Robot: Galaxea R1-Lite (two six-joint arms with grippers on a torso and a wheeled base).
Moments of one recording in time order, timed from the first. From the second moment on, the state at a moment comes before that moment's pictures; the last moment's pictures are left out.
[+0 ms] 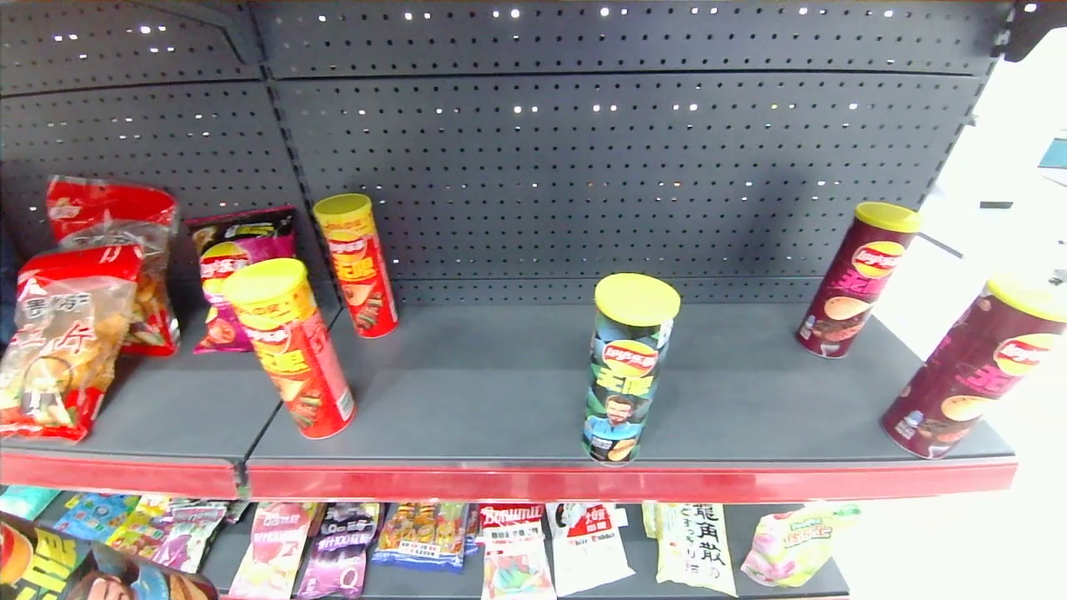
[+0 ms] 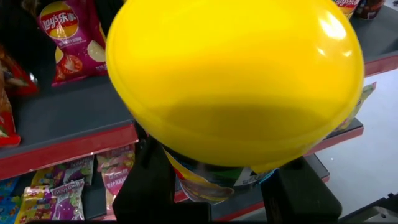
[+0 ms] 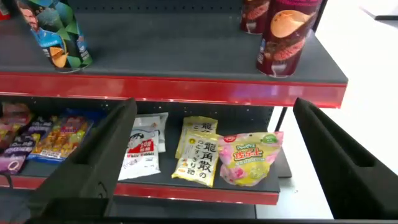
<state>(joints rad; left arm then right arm) 0.04 0.41 -0.49 0.21 -0.39 0.09 0.00 0.00 0.00 0.00 0.04 0.00</state>
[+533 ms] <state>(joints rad) 0.04 0.44 -0.51 0.20 -0.38 0.08 0.00 0.00 0.00 0.00 0.04 0.00</state>
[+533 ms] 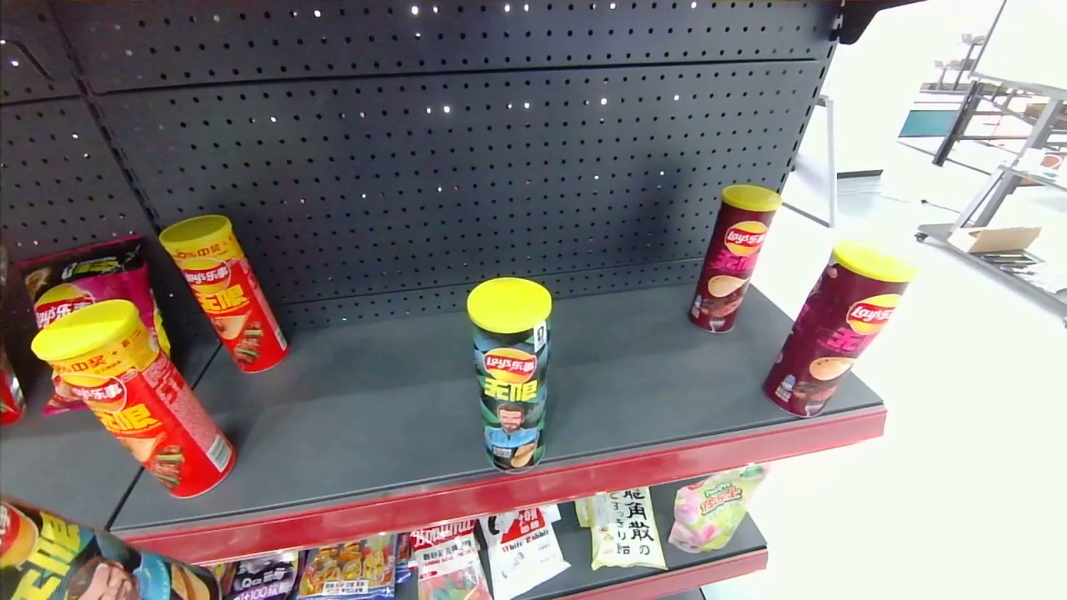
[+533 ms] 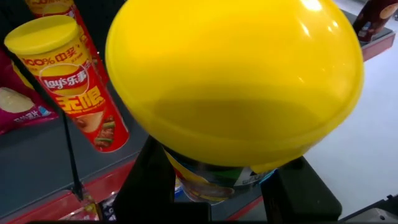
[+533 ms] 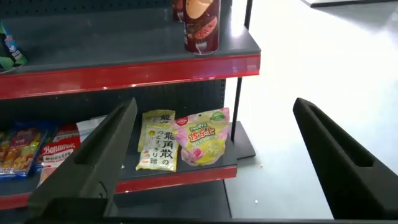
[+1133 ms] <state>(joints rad) -0.01 0.86 -0.52 -0.22 -0.40 0.09 0.00 0.00 0.00 0.00 0.04 0.00</state>
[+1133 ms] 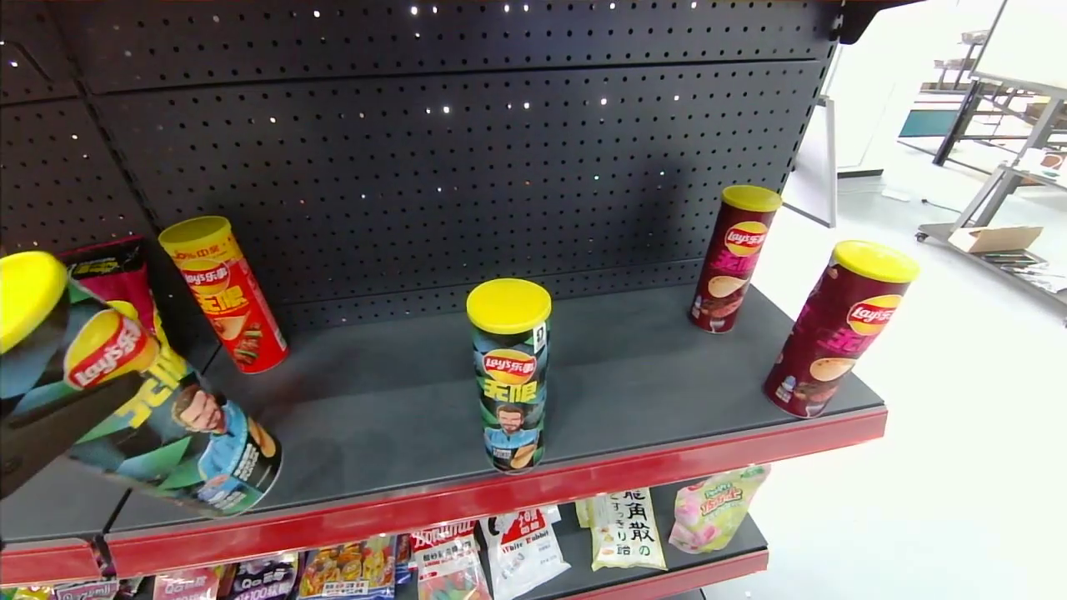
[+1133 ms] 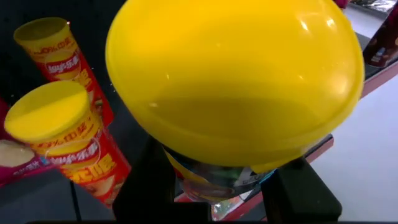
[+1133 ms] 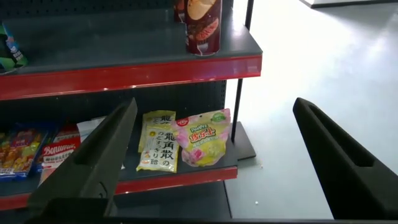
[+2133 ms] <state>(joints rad) -0.22 1.56 -0.81 -0.58 -0.31 0.08 0.00 0.00 0.00 0.00 0.04 0.00</state>
